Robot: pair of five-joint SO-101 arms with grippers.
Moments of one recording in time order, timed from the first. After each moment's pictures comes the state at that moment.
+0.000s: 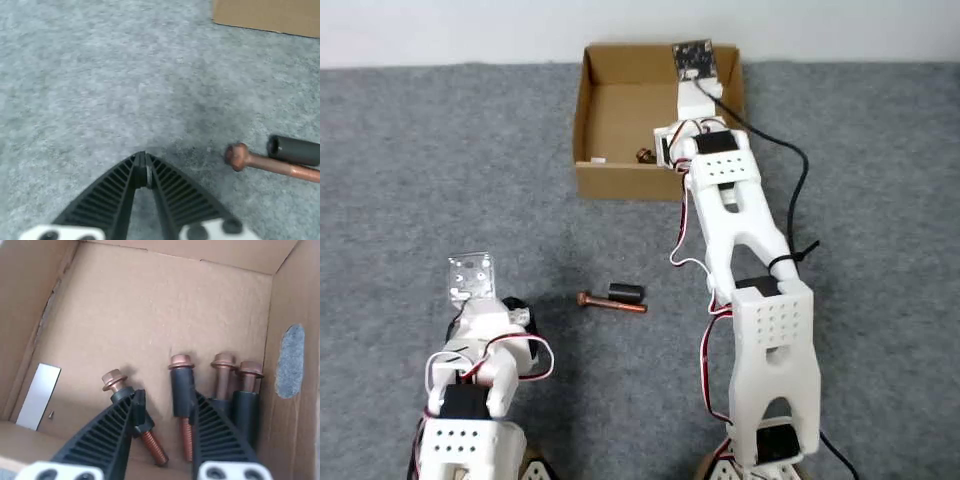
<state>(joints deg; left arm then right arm) -3.7 -80.0 94.6 44.5 15.8 -14.0 44.5 -37.2 49.2 -1.7</state>
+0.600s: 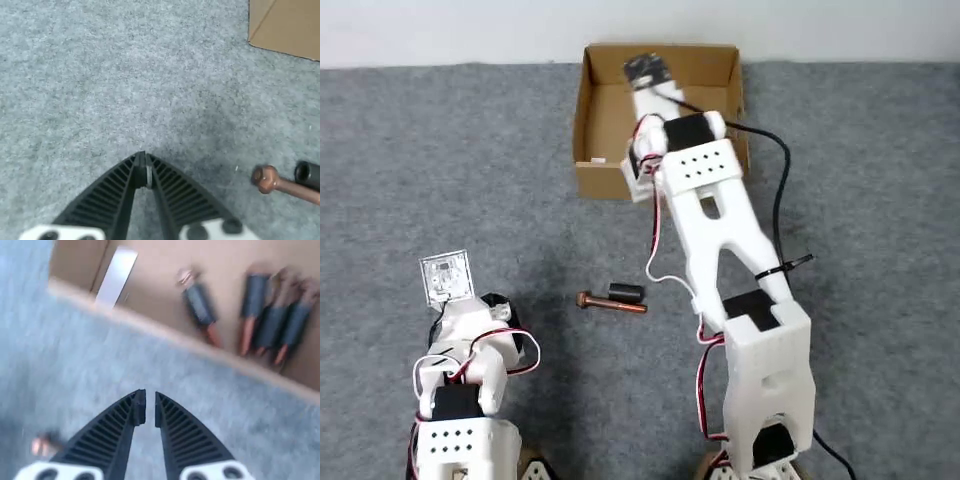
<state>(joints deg) -9.5 -80.0 94.6 42.6 15.8 -22.9 31.1 -38.7 85.8 3.5</state>
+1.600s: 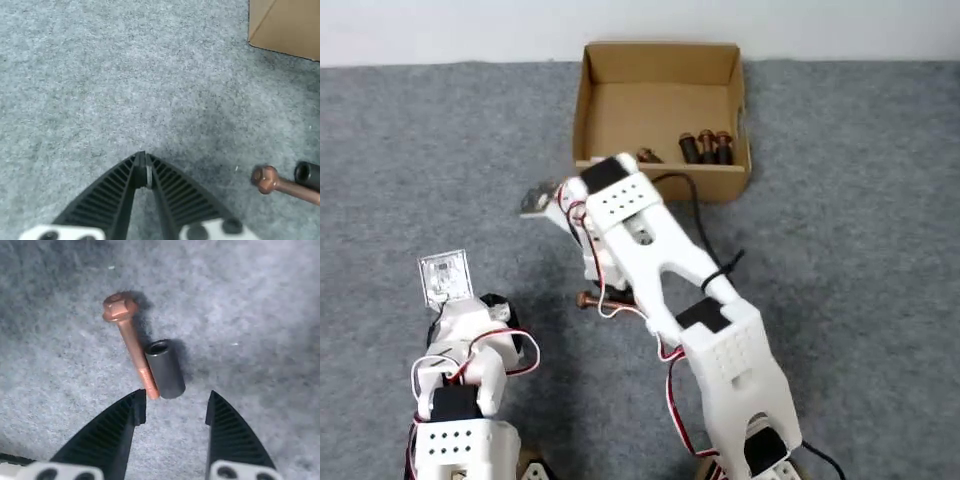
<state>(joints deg) -9.5 -80.0 94.6 42.6 15.8 -36.0 40.2 -33.9 100.5 34.9</state>
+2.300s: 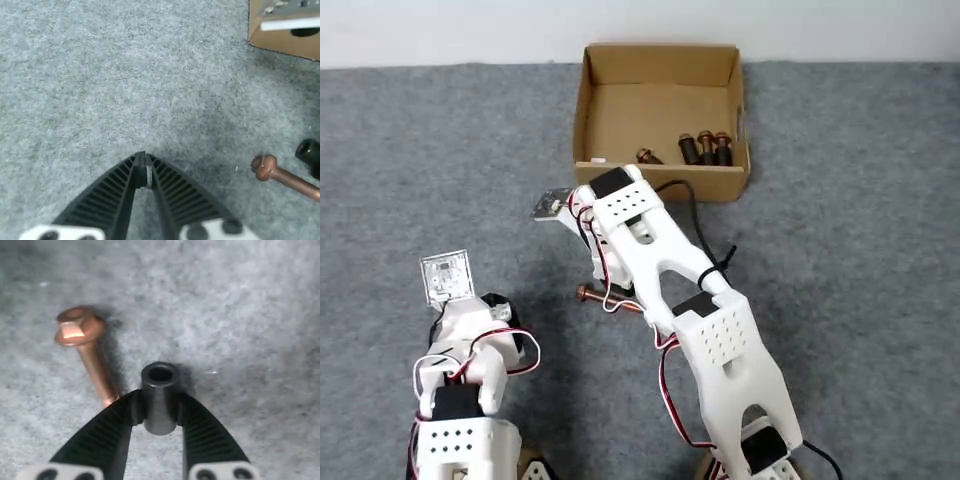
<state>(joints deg) -9.5 -80.0 94.6 42.6 15.8 -34.3 49.0 -34.9 93.4 35.4</state>
